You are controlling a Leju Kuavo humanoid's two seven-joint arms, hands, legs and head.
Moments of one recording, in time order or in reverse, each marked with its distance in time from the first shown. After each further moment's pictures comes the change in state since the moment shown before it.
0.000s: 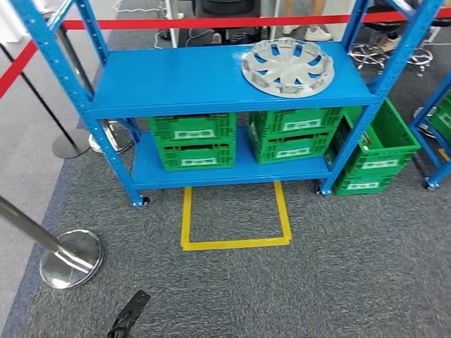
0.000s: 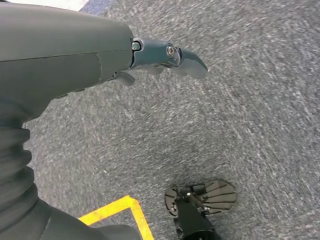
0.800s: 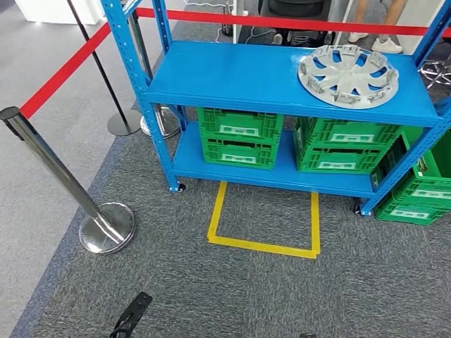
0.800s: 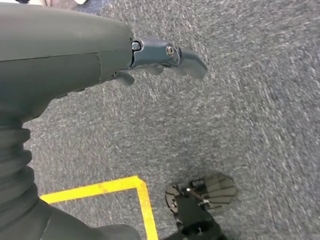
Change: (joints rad) left arm -0.002 -0.002 0.024 0.000 -0.027 -0.001 -0.002; right arm -0.009 0.002 -0.005 0.000 0.006 -0.002 -0.023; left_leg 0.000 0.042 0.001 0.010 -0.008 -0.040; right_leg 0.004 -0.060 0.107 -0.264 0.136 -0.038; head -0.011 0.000
